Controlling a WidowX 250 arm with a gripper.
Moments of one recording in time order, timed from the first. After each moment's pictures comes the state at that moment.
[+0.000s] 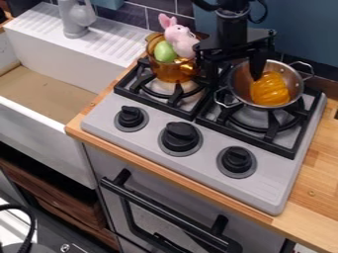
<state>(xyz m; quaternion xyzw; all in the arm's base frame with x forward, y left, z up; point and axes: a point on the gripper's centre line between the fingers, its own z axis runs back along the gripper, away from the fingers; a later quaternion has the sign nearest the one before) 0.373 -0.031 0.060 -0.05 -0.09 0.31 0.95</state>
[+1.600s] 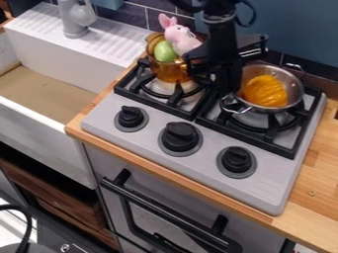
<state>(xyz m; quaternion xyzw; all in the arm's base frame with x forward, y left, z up) 0.346 -0.019 0.066 -0.09 -0.06 0.32 0.94</state>
